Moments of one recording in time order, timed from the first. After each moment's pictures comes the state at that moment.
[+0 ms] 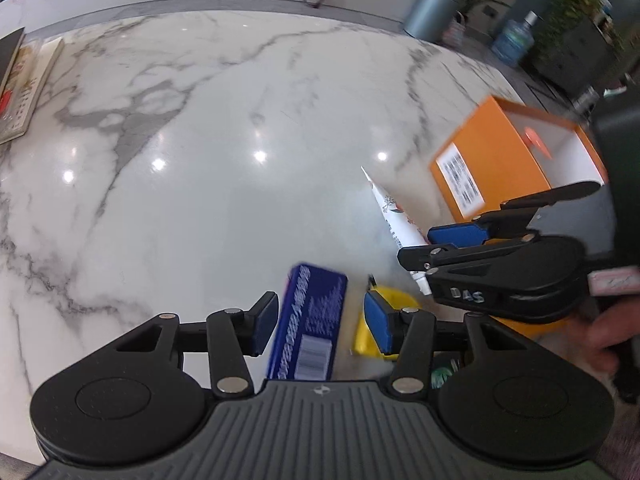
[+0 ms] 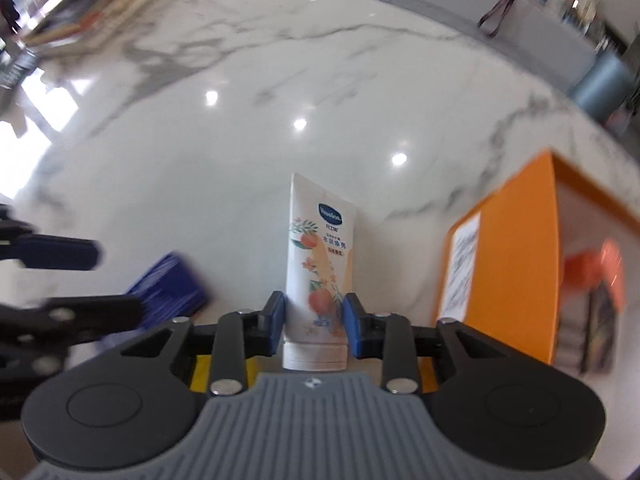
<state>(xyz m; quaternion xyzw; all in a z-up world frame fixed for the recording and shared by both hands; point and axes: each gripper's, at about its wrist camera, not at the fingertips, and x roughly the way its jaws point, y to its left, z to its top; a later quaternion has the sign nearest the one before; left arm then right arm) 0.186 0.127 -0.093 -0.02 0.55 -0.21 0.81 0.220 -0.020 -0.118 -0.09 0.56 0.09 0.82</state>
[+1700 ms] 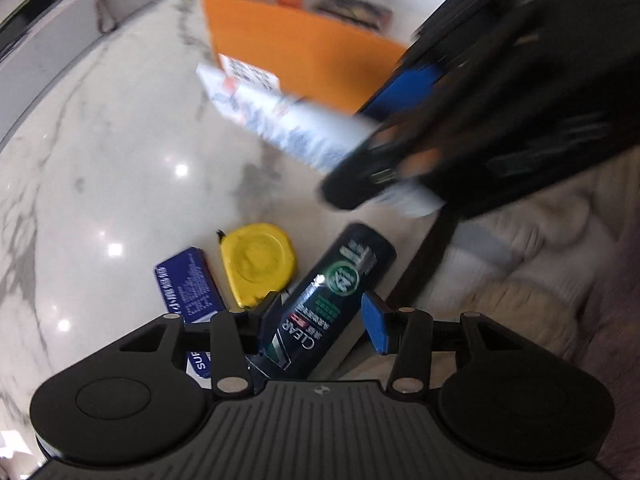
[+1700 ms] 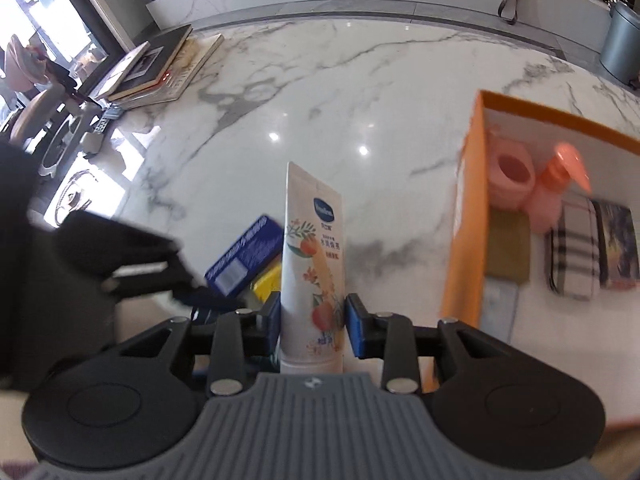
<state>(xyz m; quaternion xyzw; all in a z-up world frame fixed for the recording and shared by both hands) 0.120 0.035 -0.096 0.29 0.51 -0.40 0.70 0.131 -0.061 -0.063 0.03 0.53 0.16 0.83</state>
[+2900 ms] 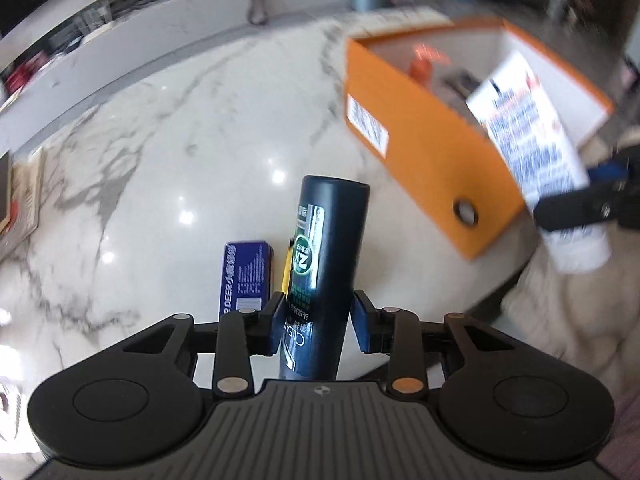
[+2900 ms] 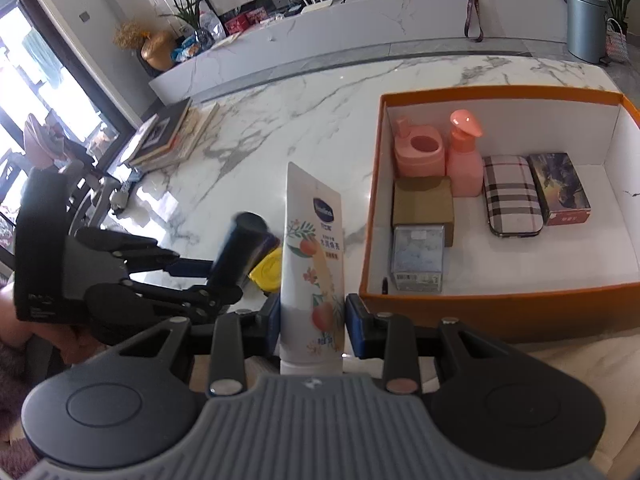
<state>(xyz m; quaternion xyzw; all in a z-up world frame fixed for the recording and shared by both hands) 0.098 0.044 -0.063 0.14 0.49 -0.21 0.83 0.050 -0.144 -0.041 0.13 0.45 0.16 0.87</state>
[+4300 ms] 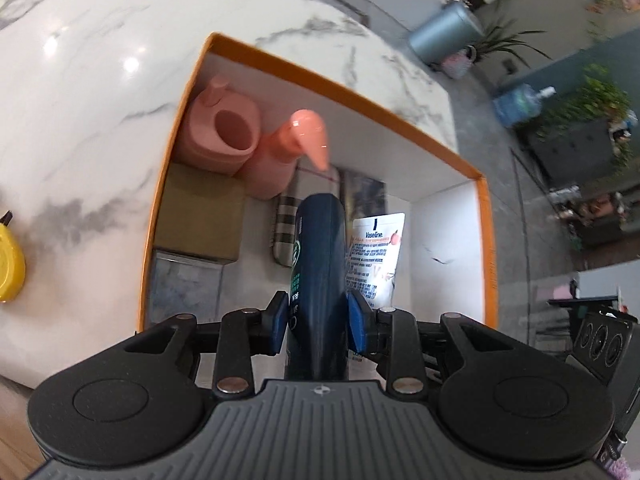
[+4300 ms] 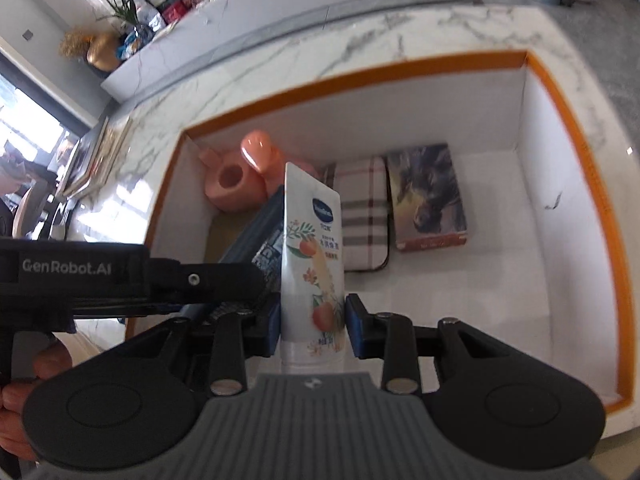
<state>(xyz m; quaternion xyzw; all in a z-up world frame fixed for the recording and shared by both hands) 0.208 -0.108 -0.099 -0.24 0.59 -0.15 0.75 0.147 -0.290 -0.090 0.16 0.53 0.13 0.82</state>
